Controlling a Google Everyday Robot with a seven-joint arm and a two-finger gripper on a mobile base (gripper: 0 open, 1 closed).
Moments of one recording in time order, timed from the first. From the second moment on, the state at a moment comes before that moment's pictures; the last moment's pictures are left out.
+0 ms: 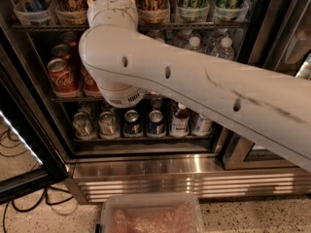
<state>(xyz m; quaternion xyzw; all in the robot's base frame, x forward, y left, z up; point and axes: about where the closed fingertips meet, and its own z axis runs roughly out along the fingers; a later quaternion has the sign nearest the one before) 0.662 0.083 1.070 -0.09 0.65 -0.01 0.75</state>
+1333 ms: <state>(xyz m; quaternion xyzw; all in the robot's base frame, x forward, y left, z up) 0.640 0.073 1.107 -0.08 0.63 0.01 0.77</state>
